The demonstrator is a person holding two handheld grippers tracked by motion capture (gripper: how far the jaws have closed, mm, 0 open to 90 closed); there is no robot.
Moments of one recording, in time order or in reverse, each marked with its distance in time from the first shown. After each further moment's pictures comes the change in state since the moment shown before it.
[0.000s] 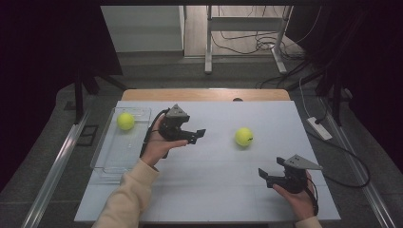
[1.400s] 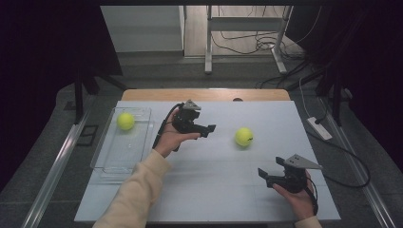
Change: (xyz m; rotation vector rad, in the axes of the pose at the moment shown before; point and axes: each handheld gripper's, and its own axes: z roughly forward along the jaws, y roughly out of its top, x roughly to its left) left arm 0.004 0.020 0.044 0.067 -0.013 -0.019; right arm -0.001 0.000 0.002 -0.001 0.013 0.005
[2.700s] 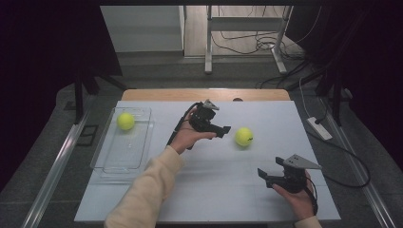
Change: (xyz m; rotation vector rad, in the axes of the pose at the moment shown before) left arm -0.026 0.025 0.035 0.044 -0.039 0.047; right arm 0.001 0.000 0.001 0.004 0.002 -0.008
